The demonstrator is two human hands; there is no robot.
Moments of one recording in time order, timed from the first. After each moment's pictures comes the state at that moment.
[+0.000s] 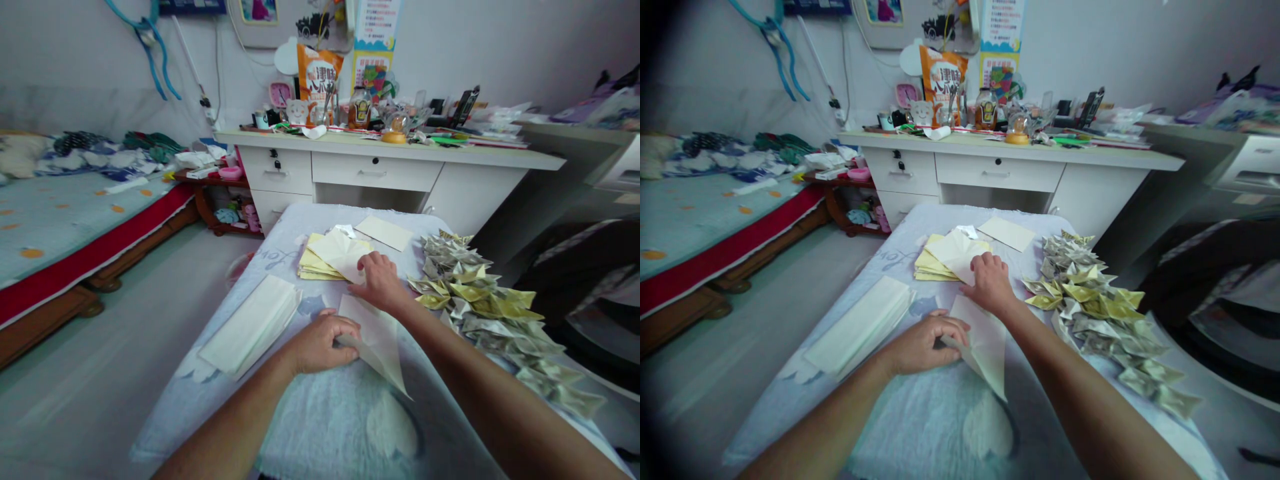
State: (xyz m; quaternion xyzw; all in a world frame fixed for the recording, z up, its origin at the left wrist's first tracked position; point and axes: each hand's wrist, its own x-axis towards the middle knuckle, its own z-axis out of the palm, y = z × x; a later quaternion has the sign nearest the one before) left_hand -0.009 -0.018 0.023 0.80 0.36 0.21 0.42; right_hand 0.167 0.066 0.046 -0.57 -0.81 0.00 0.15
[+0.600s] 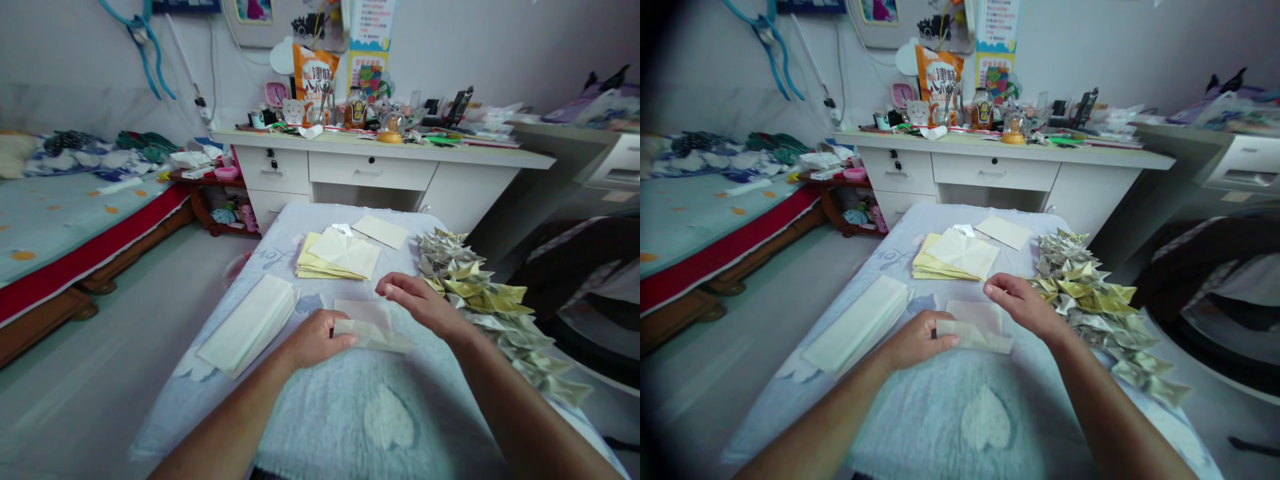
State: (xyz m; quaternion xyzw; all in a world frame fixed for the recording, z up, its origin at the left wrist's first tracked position) left_hand -0.011 -0.018 0.020 0.75 0.37 0.25 0.49; right_hand 0.230 0.016 0.070 -0.46 -0.76 0.39 0.26
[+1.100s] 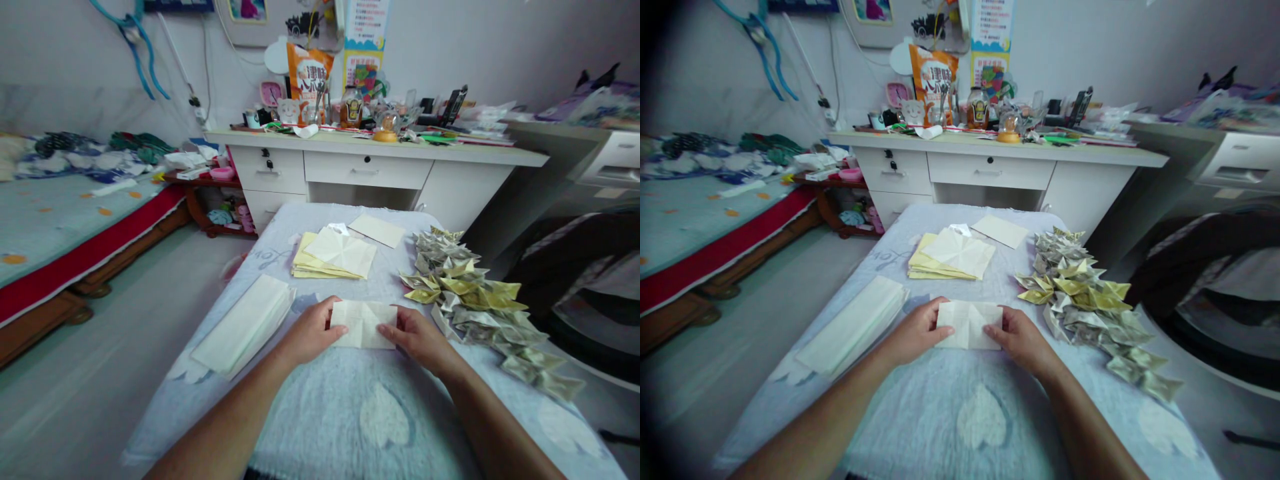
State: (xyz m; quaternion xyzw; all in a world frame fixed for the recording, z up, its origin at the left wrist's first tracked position) left_hand -0.006 -0.013 0.006 0.69 0.44 0.30 0.49; right_hand 0.227 -0.023 0.015 -0.46 -0.57 0.61 0.31
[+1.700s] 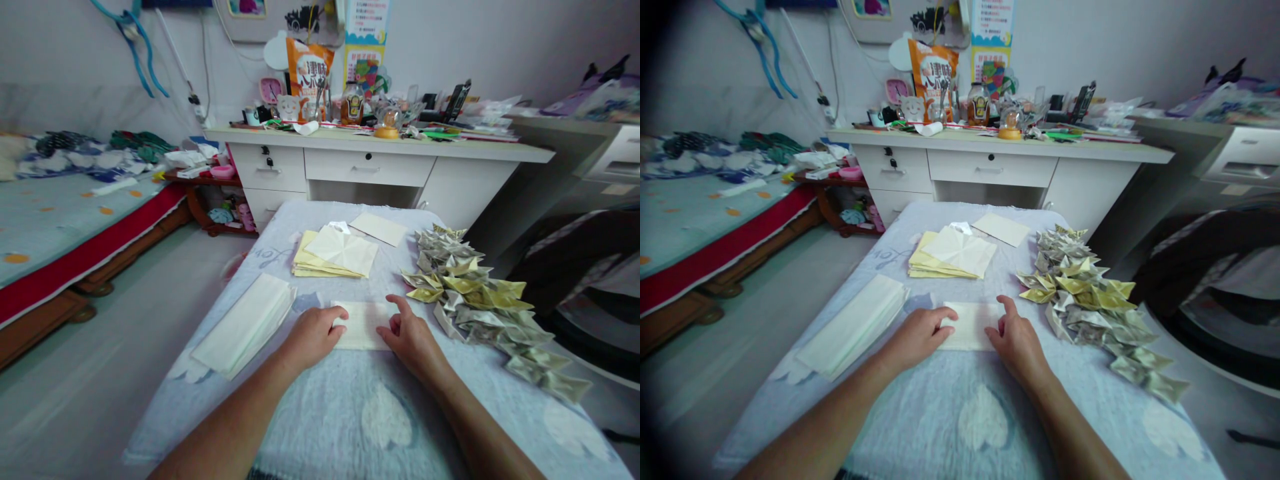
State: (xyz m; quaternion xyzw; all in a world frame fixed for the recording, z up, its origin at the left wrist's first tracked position) left_hand -0.004 -0.018 0.009 0.80 0.52 0.17 0.25; right_hand 0.217 -0.029 0.000 -0.65 -0.69 0.23 0.21
